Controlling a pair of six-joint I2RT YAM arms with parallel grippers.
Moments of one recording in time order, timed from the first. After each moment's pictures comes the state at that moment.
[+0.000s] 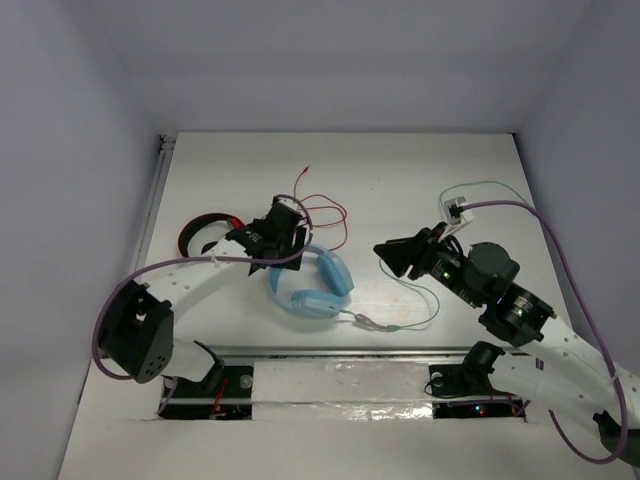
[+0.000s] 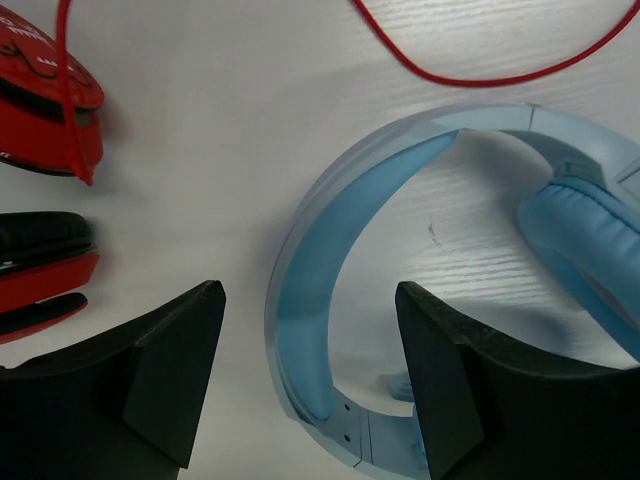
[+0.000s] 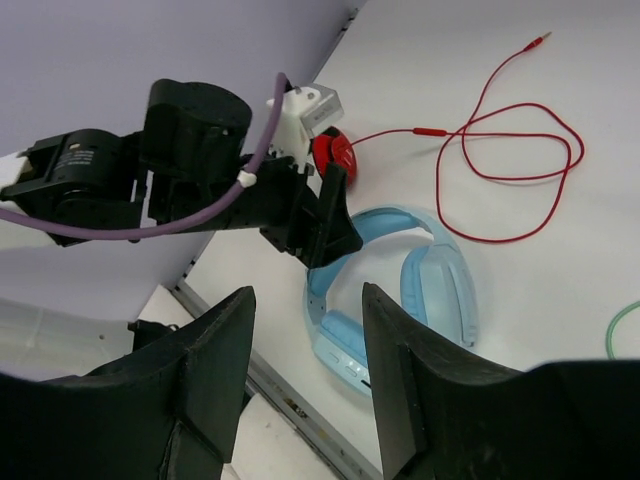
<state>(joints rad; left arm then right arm) -0.65 1.38 0.94 -0.56 -0.30 -0.36 0.83 0.66 0.74 -0.12 0.09 0.62</state>
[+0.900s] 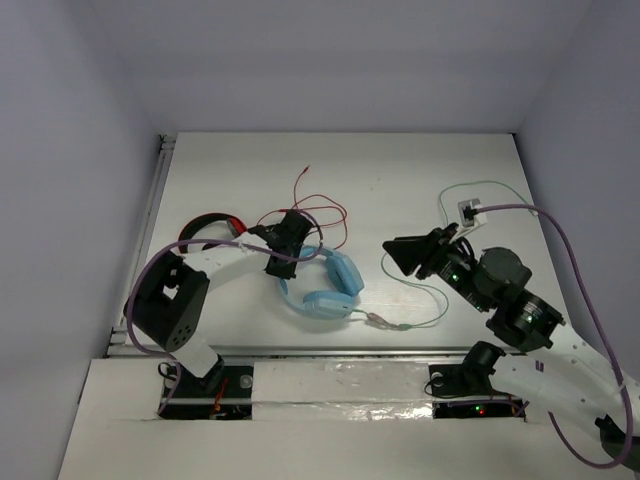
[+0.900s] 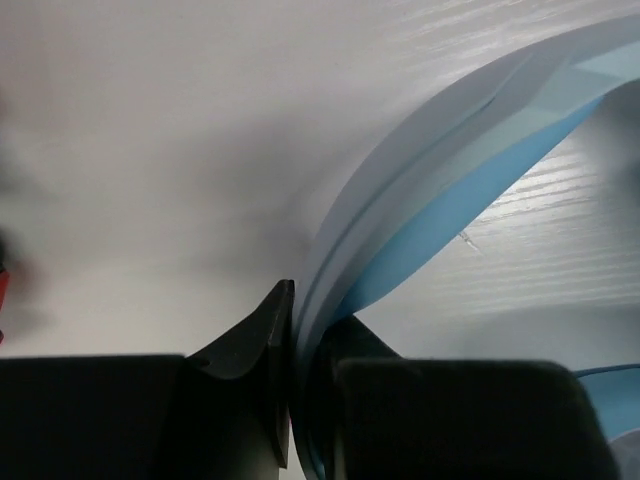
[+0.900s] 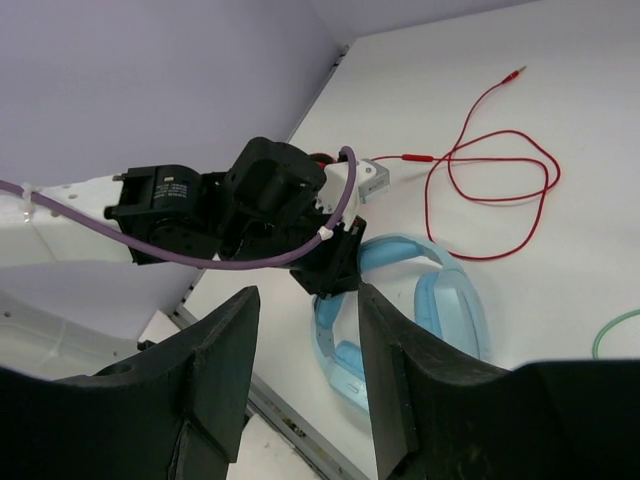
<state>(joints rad) -0.65 1.59 0.94 -0.56 -0.25 -0.32 0.83 0.61 0.74 -0.14 0.15 0.62</state>
